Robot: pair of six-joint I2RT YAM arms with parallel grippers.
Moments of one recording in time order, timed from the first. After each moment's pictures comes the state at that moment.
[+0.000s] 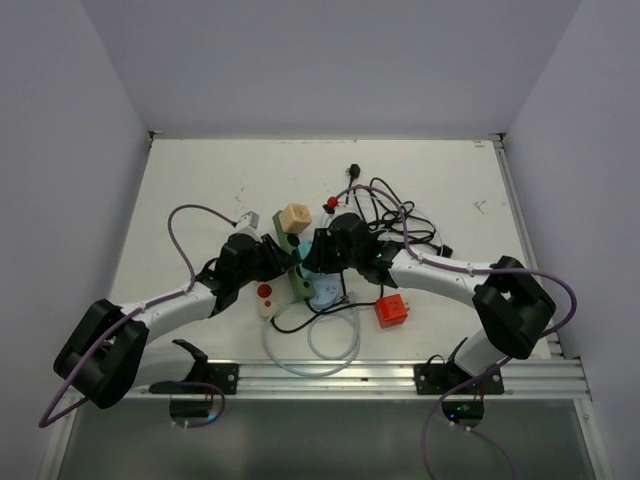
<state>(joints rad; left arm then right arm) -0.54 1.24 0.41 0.29 0.06 -0.89 0.84 1.56 0.91 0.01 -0.07 0.73</state>
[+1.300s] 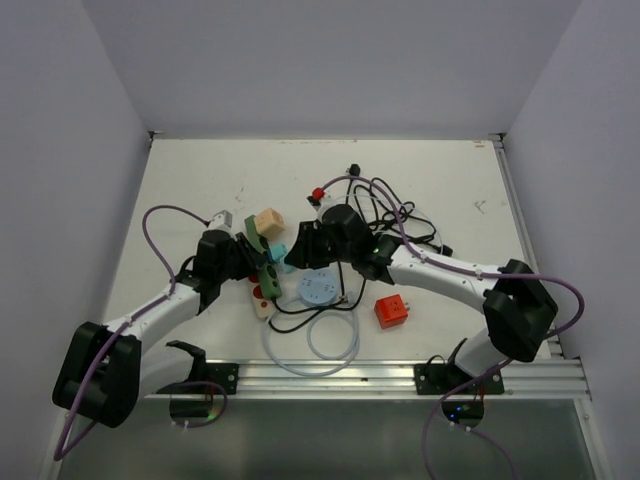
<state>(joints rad) -0.31 1.13 0.41 0.07 0.05 -0.70 0.90 1.55 1.06 -0.04 -0.12 0.69</state>
